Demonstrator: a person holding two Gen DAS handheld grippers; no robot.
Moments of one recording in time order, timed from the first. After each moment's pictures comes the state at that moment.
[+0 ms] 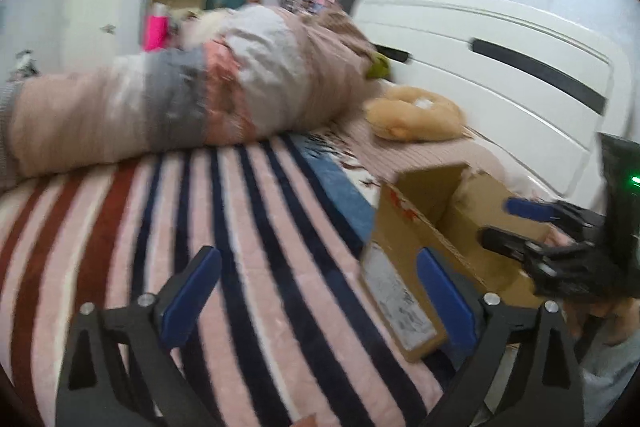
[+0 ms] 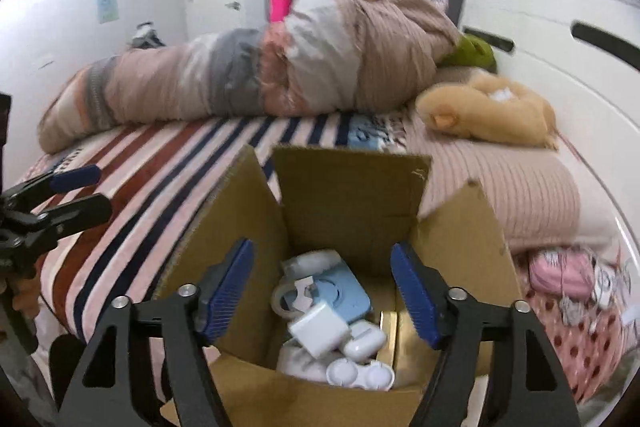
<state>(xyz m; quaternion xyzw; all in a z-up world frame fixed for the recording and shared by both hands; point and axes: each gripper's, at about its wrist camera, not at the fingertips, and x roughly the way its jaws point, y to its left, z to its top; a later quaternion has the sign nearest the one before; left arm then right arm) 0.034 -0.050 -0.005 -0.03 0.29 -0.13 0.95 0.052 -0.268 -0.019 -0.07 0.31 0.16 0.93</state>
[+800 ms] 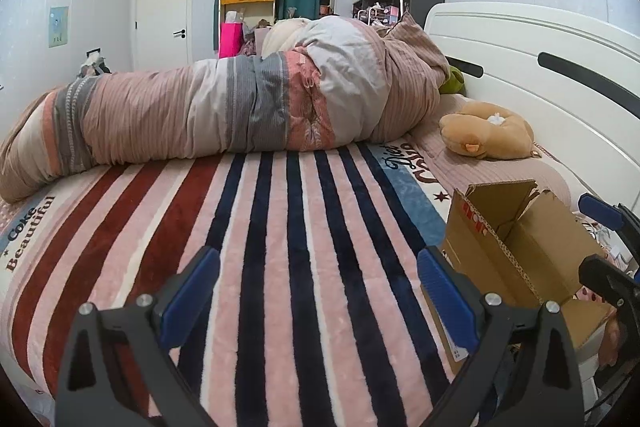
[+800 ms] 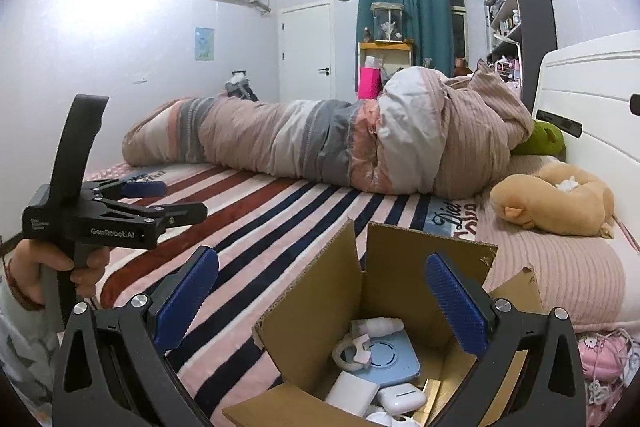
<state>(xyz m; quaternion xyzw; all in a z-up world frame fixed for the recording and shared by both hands) 0.024 -0.031 -0.003 -0.03 0.28 0.00 0.96 0.017 -0.264 -0.004 -0.06 0.20 0.30 0.93</state>
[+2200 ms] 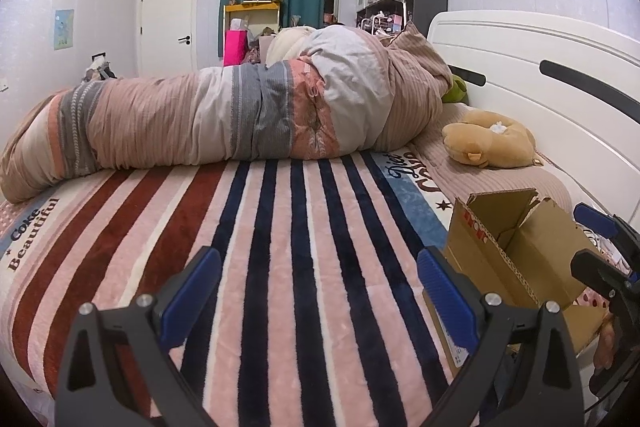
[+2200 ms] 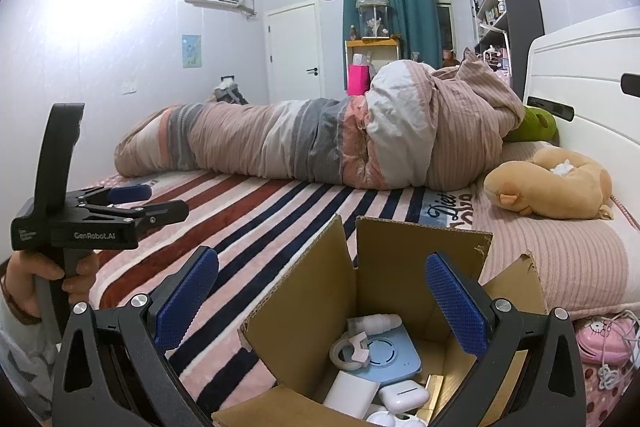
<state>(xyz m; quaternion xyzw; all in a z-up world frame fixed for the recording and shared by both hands) 0.019 -0.029 0.000 -0.03 0.27 0.01 0.96 0.018 -0.261 -0.008 -0.04 0.20 0.28 0.94</state>
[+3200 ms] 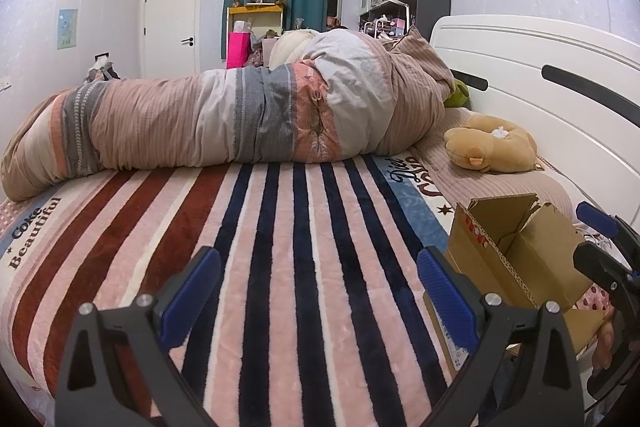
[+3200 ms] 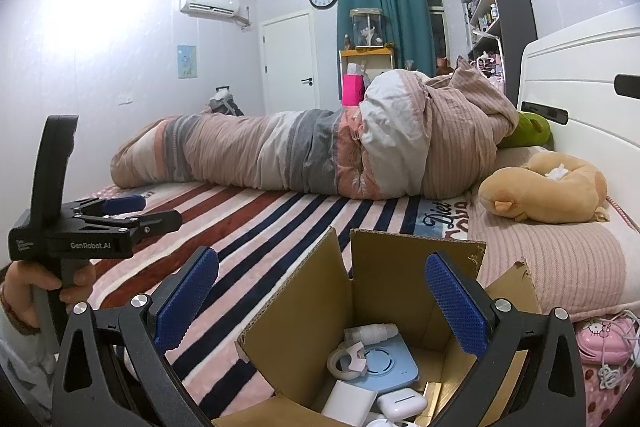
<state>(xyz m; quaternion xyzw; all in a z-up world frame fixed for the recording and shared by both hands) 0.019 -0.027 0.002 -0.03 0.26 0.01 0.96 0.013 -0.253 -0.002 -0.03 0.19 0.26 0.95</state>
